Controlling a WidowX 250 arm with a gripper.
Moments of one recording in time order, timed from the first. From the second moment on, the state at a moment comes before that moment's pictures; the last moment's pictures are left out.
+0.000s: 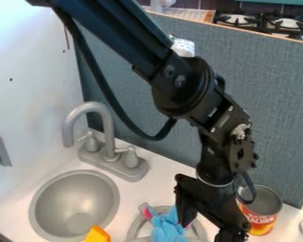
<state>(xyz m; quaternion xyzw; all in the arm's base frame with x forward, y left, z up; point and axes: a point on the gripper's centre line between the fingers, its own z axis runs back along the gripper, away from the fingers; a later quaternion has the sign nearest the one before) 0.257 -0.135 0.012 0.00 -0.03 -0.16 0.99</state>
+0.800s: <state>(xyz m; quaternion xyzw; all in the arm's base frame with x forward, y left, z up) 0.282 -0.189 -0.019 -0.06 -0.03 -0.23 0.97</state>
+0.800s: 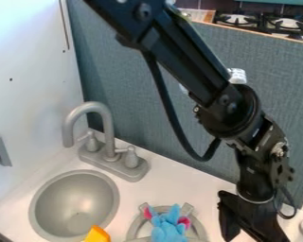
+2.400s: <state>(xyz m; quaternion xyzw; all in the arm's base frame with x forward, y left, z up) 0.298 -0.226 -0.079 -0.06 0.07 -0.29 0.95</state>
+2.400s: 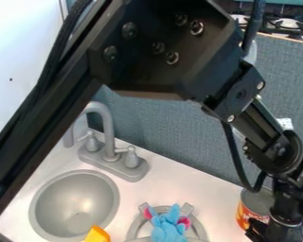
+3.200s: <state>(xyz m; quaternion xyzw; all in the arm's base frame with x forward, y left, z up) 0.229 -0.182 -0.033 0.00 0.08 -0.22 0.97</state>
